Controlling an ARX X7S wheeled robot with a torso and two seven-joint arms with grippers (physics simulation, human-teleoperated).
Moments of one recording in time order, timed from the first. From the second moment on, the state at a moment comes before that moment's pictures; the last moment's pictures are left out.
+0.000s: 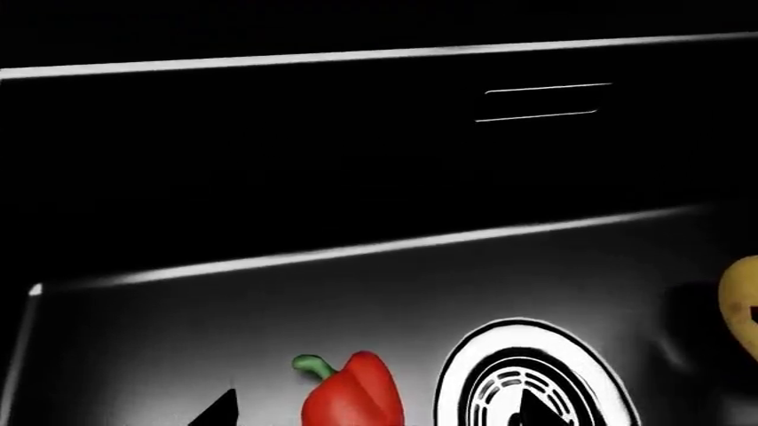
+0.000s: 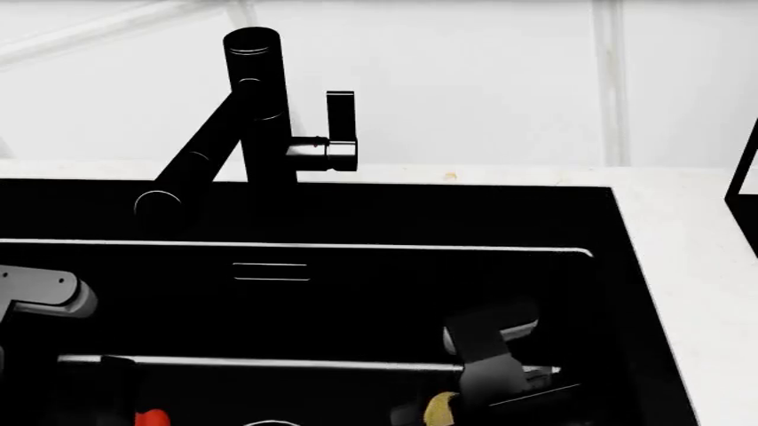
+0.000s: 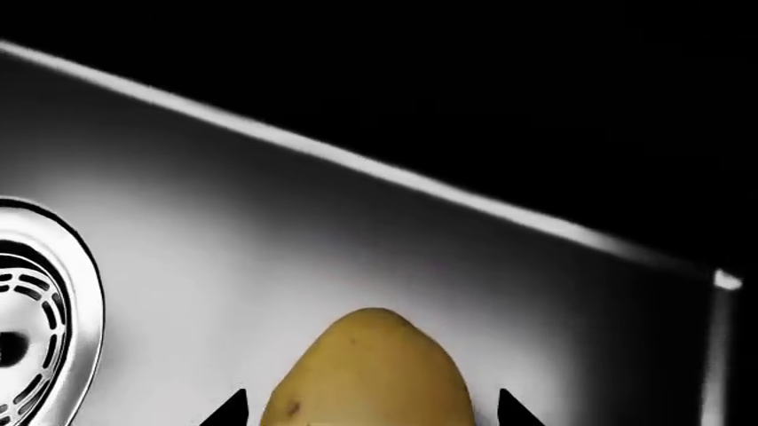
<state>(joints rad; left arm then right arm) -0.66 -0.49 0.11 0.05 -0.77 -1.33 -0.12 0.96 0.14 -0.57 1.03 0.36 0.73 -0.26</state>
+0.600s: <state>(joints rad) -0.66 -0.48 0.12 0.04 -0.77 -1.31 -0.13 0.93 0.16 -0.50 0.88 0.34 0.83 -0.25</state>
